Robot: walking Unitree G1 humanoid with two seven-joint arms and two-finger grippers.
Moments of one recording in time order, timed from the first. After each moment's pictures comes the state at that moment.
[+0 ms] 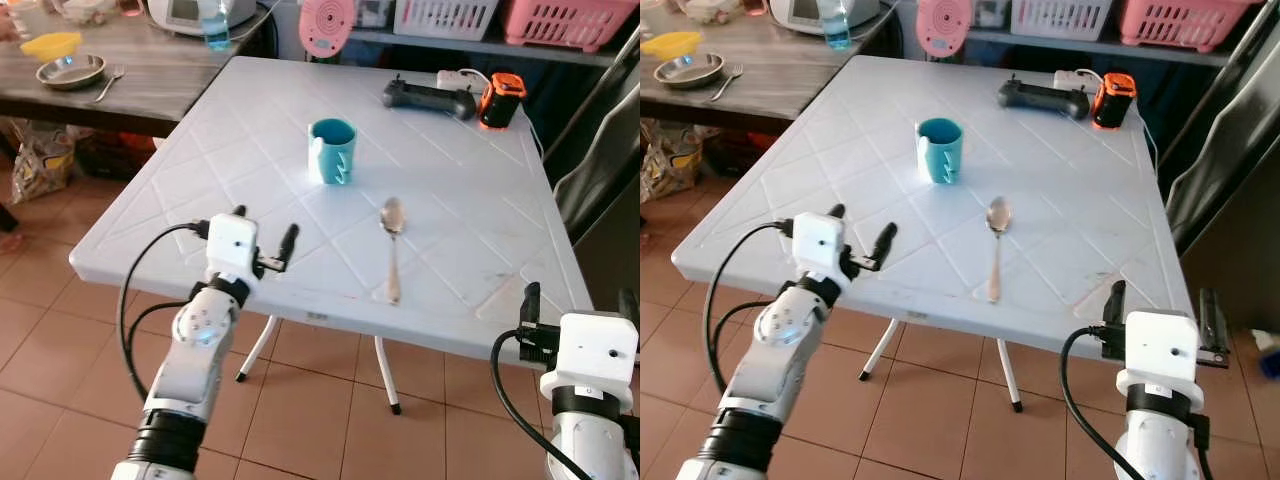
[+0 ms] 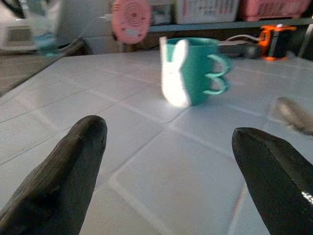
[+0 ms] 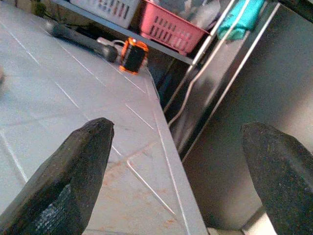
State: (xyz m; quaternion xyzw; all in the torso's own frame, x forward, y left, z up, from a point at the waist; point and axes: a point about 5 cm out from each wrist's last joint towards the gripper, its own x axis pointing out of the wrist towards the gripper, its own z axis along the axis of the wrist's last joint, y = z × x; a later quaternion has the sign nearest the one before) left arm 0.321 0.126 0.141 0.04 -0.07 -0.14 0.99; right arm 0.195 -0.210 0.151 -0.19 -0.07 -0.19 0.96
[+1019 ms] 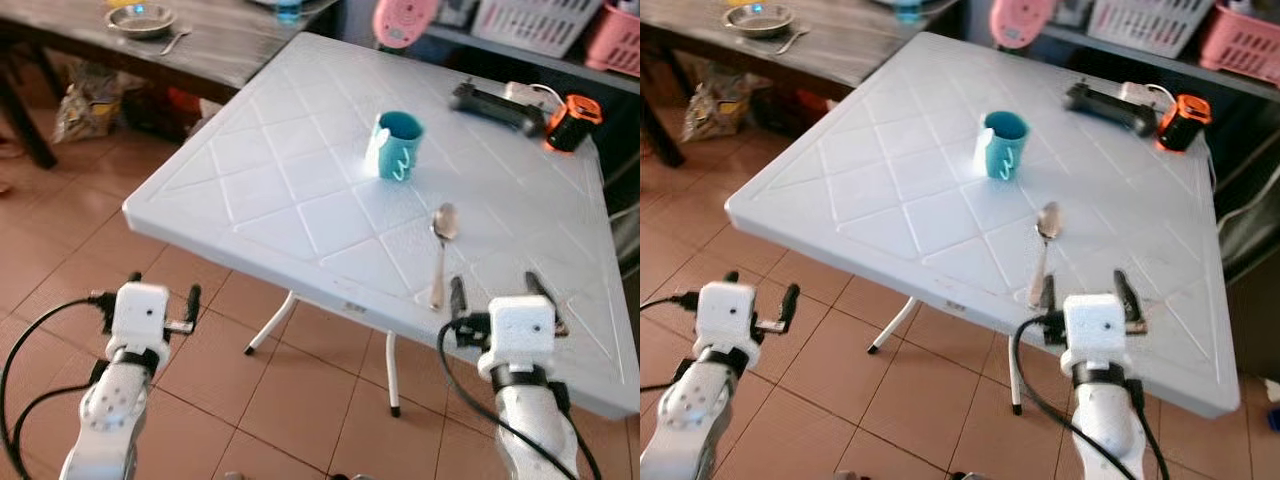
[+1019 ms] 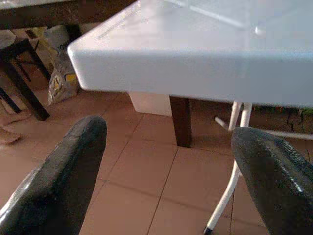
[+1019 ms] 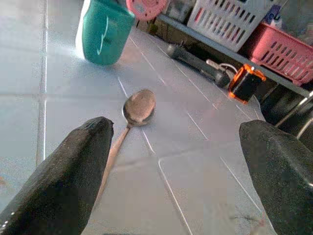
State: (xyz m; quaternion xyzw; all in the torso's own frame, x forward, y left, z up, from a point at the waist) left arm 0.261 0.215 0.100 0.13 0.01 0.01 0.99; right arm 0.232 -0.174 0.135 -0.14 -0.06 -0.07 0.99
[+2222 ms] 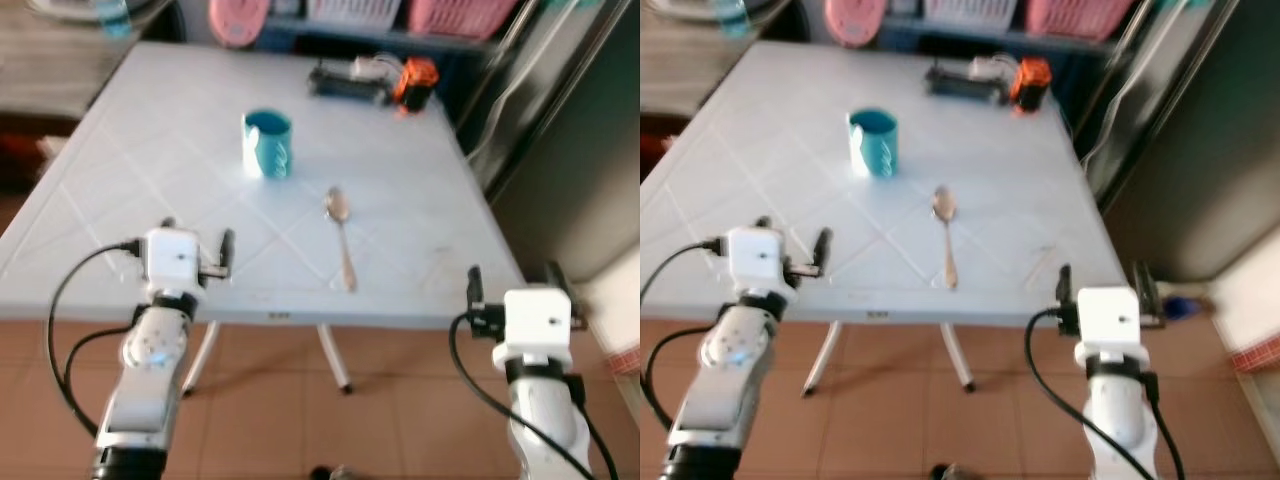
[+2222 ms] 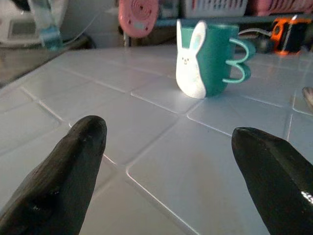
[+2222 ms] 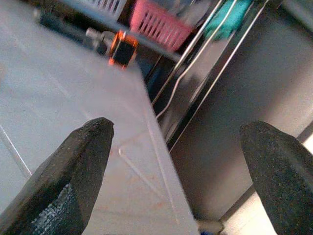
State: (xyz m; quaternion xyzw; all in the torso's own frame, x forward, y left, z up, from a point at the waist) left arm 0.300 0.178 0.145 0.08 -0.08 -0.01 0.99; right arm 0.236 -0.183 0.147 -0.17 -0.09 -0.09 0.98
